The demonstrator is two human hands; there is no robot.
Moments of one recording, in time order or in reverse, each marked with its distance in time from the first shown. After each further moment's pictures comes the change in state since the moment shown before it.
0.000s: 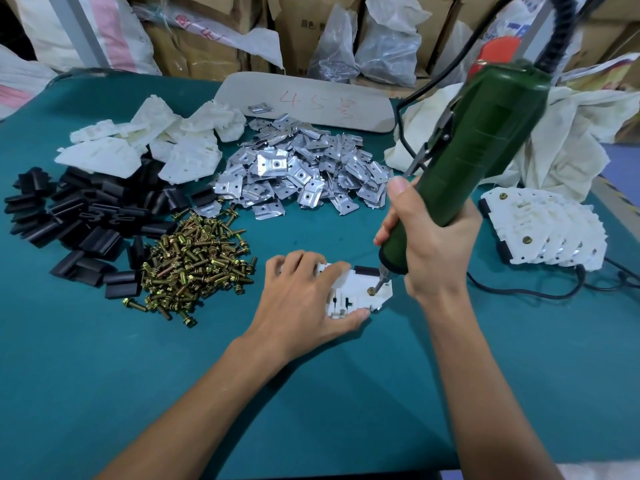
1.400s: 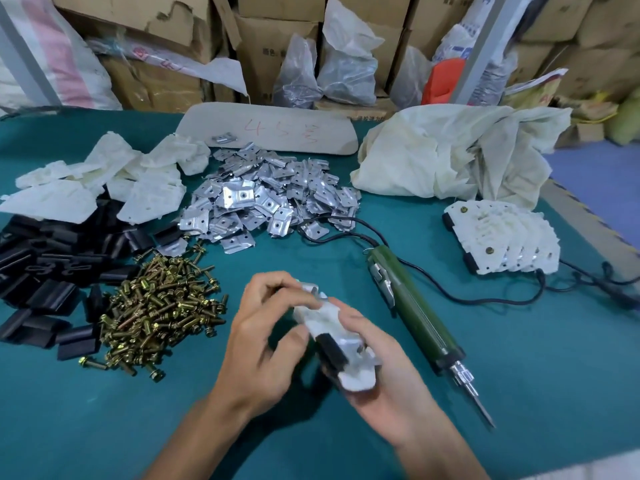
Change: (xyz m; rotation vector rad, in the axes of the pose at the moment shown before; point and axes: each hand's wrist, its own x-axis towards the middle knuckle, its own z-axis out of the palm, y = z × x) left_hand -0.011 -0.003 -0.019 -0.816 0.310 0.155; right_hand -0.081 0.010 -0.021 0.582 -0.173 0.967
